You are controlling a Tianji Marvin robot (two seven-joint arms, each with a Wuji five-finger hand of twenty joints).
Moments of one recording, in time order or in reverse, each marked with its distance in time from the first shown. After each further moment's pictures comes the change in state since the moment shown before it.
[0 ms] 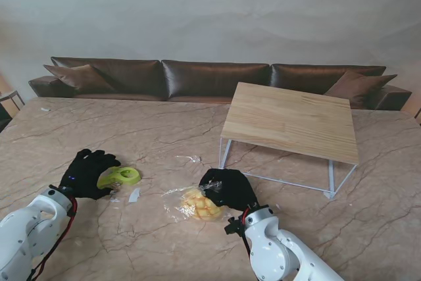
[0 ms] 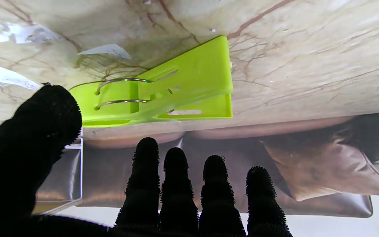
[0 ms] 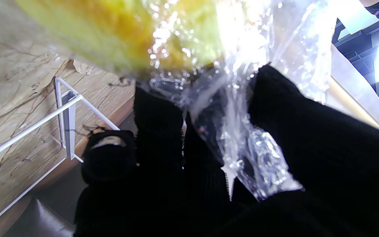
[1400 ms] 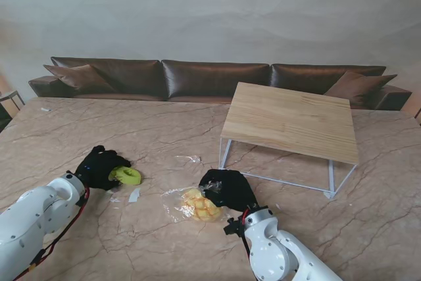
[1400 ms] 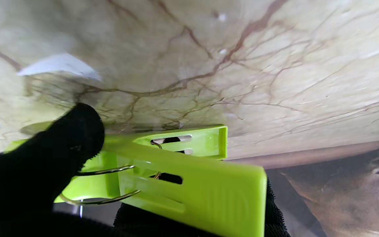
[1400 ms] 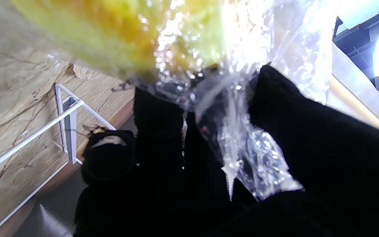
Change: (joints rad) left arm -0.250 0.033 0.288 0.197 -0.083 0.028 -0.096; right arm 0.007 -0.006 -0.006 0.025 0.022 -0.024 -0.011; left_hand 0.083 0.153 0.065 0.002 0.034 -0.027 0.007 0.025 0.153 -0.016 0.024 0.004 0.069 -0.007 0.051 0.014 -0.002 0.001 -0.034 0.119; right_hand 0.000 0.000 0.000 0.000 0.000 0.000 0.000 0.000 0.000 -0.007 0.009 -0.007 0.001 0.000 0.015 0.000 0.001 0.000 0.001 -0.011
